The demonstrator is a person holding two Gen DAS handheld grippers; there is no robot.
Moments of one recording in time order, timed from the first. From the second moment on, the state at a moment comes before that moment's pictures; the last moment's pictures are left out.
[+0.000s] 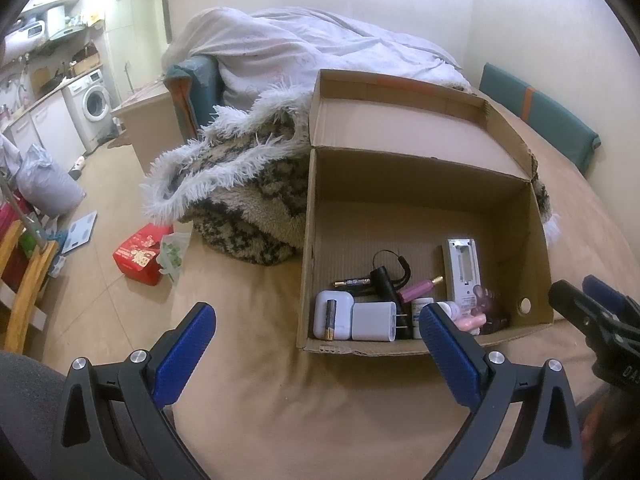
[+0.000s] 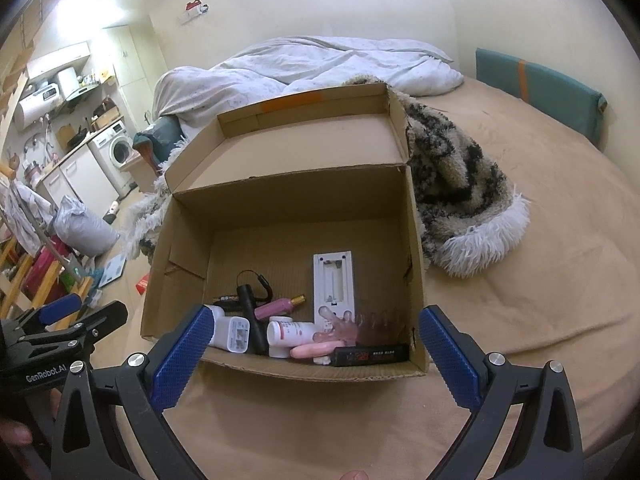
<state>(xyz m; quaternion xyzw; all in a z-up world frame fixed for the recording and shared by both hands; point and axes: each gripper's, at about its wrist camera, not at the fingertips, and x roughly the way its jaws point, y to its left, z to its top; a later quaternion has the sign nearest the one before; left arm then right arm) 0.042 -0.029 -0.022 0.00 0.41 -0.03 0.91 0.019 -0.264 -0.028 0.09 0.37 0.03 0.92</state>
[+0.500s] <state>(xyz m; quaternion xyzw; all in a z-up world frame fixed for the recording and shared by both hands) 0.043 -0.029 -0.023 0.01 0.41 -0.03 0.91 0.019 -0.263 -0.029 0.09 0.38 0.04 0.92</state>
